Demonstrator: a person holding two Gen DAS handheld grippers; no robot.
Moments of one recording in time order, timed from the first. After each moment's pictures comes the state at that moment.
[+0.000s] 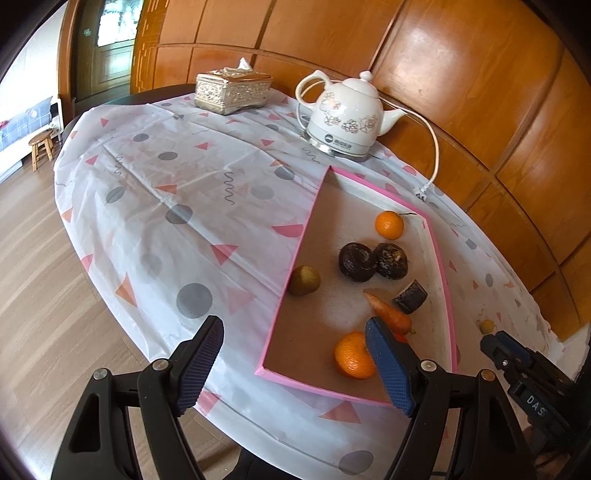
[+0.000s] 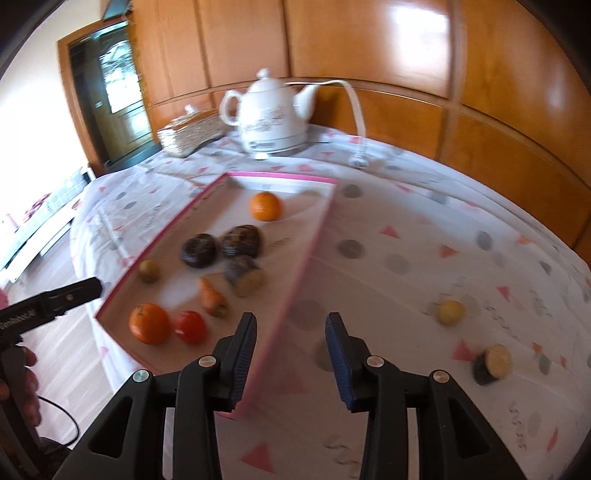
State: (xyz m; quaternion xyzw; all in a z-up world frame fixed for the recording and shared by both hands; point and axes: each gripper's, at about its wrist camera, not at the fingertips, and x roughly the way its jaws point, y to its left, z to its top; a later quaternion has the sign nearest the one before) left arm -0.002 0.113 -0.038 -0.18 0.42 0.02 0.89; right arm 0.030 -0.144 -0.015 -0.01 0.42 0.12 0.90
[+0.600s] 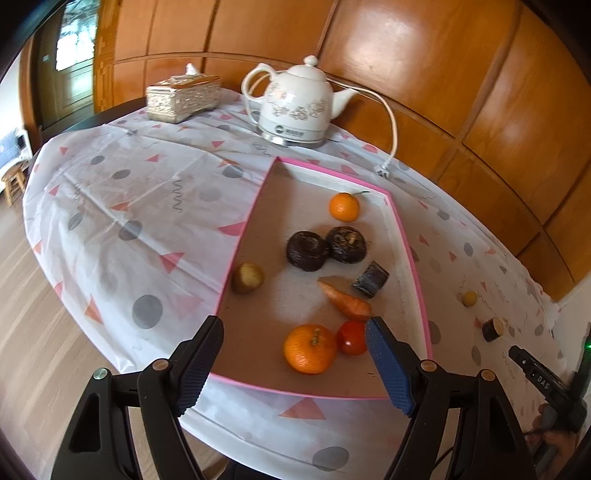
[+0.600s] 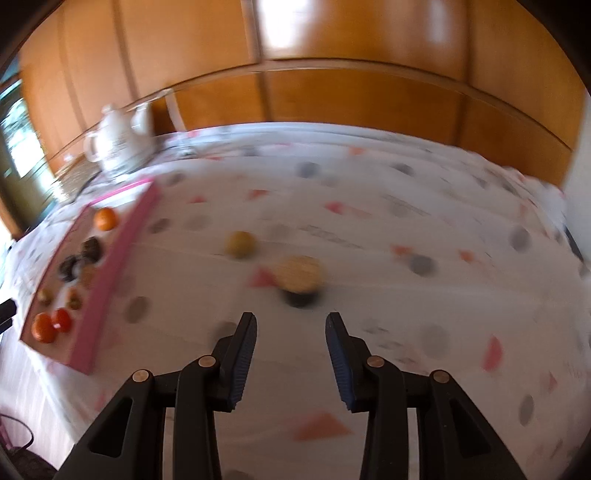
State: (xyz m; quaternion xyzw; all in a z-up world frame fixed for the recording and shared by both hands) left arm 0.008 0.072 -0.030 -0.12 0.43 -0.04 0.89; right arm -0.016 -0.300 -0.043 0.09 0.44 -0.08 0.89
